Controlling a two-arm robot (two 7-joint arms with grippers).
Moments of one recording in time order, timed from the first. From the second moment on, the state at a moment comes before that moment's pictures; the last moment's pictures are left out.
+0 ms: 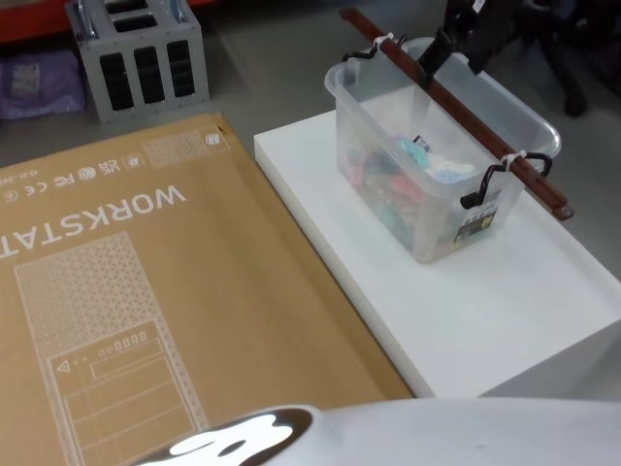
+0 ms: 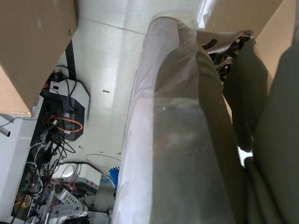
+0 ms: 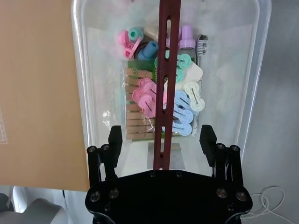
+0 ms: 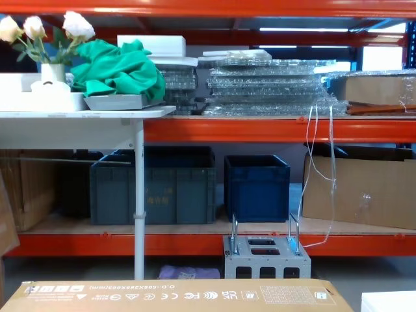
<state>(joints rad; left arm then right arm) -1.47 0.97 1.56 -0.90 0.05 0.15 -1.47 1.18 0.94 -0.97 -1.19 -0.24 0.06 1.47</state>
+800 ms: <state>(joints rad) -1.47 0.97 1.56 -0.90 0.05 0.15 -1.47 1.20 0.82 -1.07 -1.00 -0.23 -0.02 1.51</state>
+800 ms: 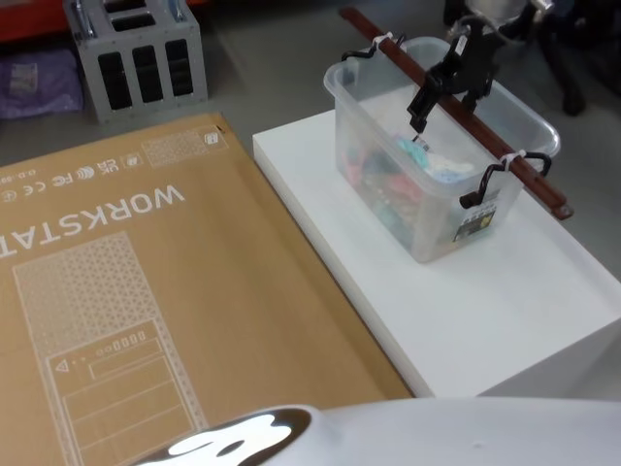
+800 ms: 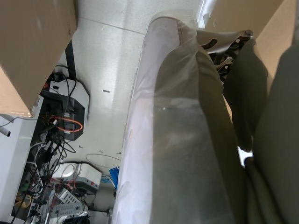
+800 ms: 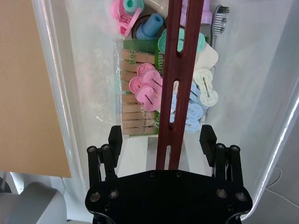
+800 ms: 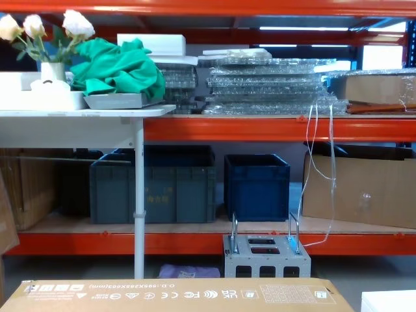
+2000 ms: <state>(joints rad) -1.47 0.97 1.56 -0.90 0.05 0.15 -1.47 1.20 0.85 -1.09 -1.01 -0.21 -0.01 1.48</state>
